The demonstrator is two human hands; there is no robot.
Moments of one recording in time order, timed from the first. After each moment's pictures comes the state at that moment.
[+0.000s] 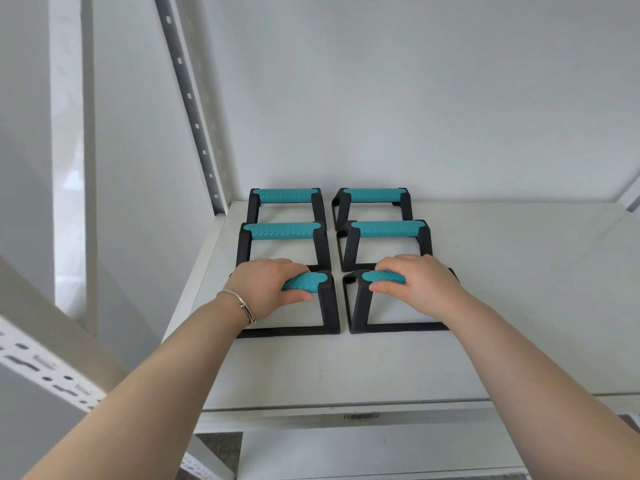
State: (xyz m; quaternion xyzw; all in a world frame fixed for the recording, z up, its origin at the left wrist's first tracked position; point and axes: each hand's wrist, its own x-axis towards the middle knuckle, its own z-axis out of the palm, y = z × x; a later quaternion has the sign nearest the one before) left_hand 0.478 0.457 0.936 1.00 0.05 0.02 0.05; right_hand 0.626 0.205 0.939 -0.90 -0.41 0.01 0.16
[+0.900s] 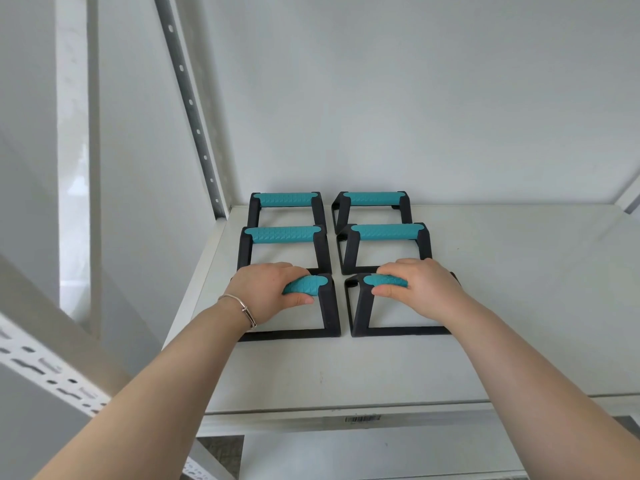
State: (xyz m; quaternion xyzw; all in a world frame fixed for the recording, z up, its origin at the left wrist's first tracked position) left_hand 0.481 0.454 0.933 1.00 0.04 0.06 0.04; right_hand 0.628 0.198 0.937 -0.90 -0.41 0.00 0.16
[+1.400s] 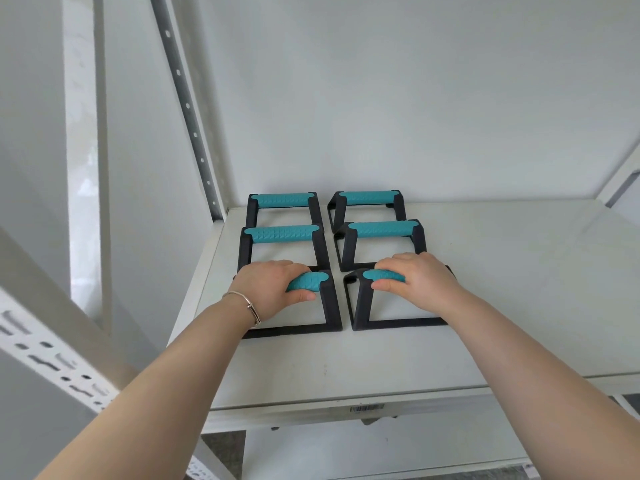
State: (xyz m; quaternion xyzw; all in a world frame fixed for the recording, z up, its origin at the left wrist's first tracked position) left_hand 0.480 0.453 0.936 1.00 0.04 0.03 0.02; right_hand 0.624 0.198 0.938 -0.90 -0.42 -0.02 0.14
